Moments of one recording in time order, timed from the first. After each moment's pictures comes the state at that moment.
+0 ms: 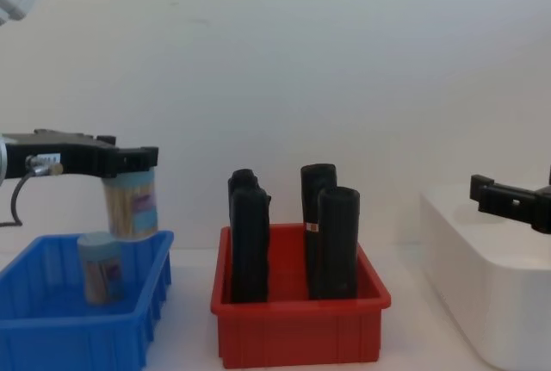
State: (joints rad) left arm -0.41 0.45 0.24 -1.43 -0.35 0.23 -0.34; right arm -0.01 0.34 -0.23 -1.77 0.29 0.03 0.07
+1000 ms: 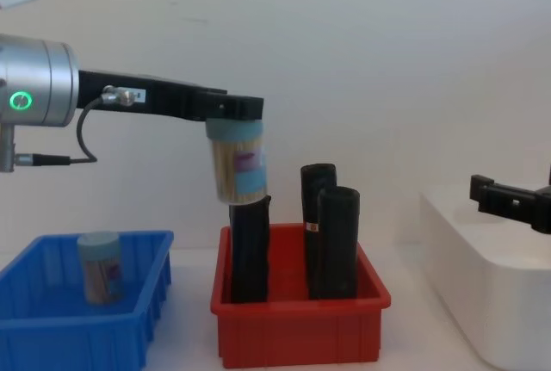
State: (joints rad) left arm -0.54 0.41 0.28 -1.45 -0.34 0.33 -0.67; right arm -0.01 0.34 -0.23 -1.77 0.29 0.03 0.07
